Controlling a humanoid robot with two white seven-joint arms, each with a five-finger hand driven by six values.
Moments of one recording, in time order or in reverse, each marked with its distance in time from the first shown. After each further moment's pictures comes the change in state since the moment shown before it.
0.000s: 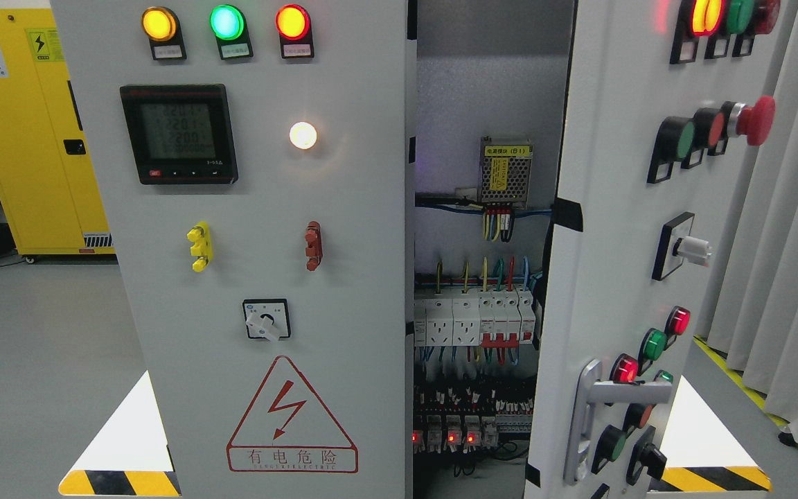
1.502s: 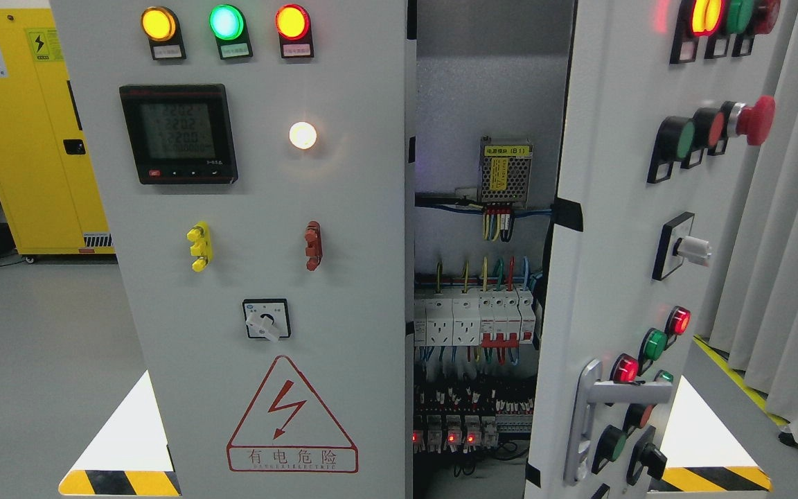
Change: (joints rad) left arm 0.172 0.107 0.030 -0.745 0.049 -0.054 -0.491; right arm 0.000 0.000 -0.032 0.000 0.000 0.000 0.000
